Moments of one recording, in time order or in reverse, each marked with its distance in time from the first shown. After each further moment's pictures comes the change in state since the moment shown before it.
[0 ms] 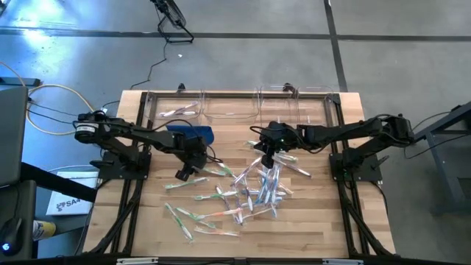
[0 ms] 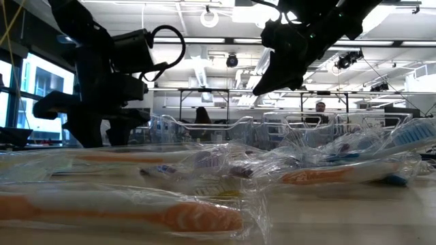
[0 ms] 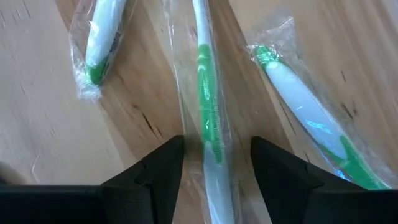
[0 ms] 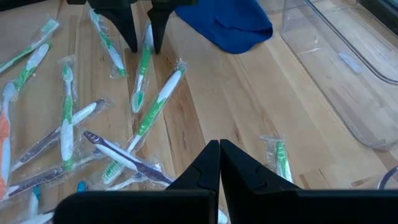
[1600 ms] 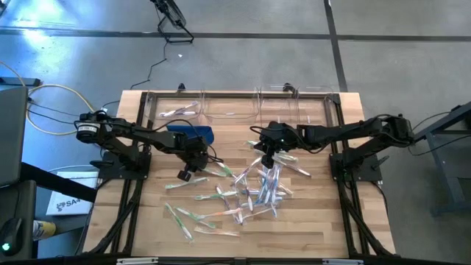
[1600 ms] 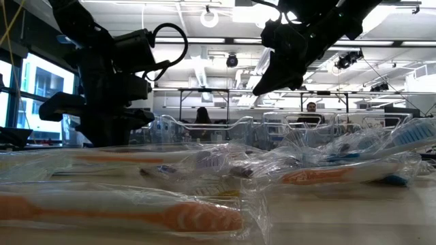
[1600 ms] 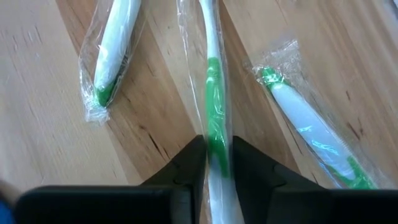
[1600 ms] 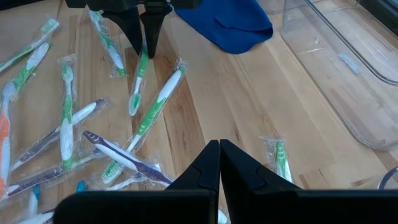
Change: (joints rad) left arm -0.001 0.010 -0.004 0.054 0.015 0.001; right arm 0.000 0.000 0.000 0.000 0.000 -0.003
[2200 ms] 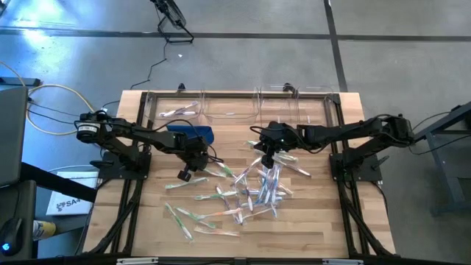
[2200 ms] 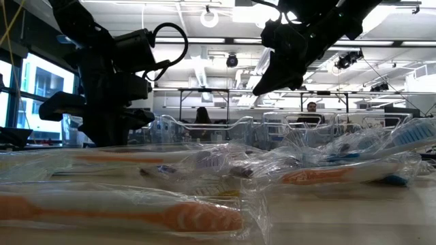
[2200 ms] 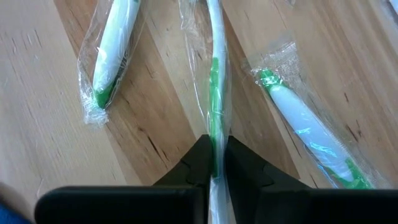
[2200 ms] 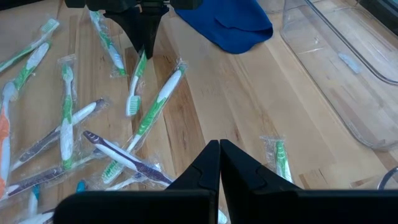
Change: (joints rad) left arm 0.000 -0.001 0.001 -0.003 0.001 0.000; right arm 0.000 0.000 0.000 0.000 0.000 0.000
